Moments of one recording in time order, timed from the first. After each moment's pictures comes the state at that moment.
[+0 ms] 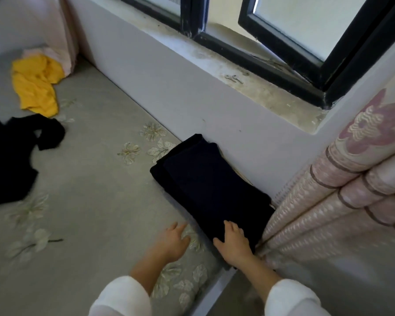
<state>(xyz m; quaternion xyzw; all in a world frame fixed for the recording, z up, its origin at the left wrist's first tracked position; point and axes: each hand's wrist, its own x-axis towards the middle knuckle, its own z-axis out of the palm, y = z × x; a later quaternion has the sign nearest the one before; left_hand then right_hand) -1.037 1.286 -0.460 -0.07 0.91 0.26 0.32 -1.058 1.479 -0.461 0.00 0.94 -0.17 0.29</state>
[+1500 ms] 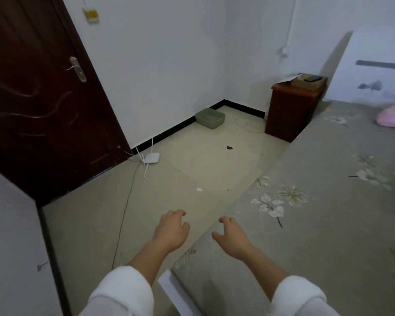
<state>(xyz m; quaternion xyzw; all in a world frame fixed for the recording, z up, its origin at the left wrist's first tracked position) -0.159 0.835 -0.322 -0.76 0.60 0.24 -0.05 -0.339 0.808 -0.364 -0.69 0.60 -0.07 0.40</state>
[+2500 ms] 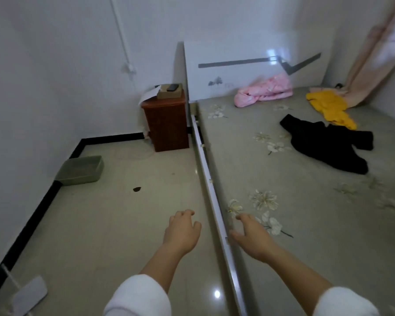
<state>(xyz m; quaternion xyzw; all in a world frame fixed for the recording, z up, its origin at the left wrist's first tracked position) -0.081 0.364 -0.342 -0.43 0.86 0.27 0.00 -0.221 0.507 -0.351 -0.38 0.86 -0.21 0.26</state>
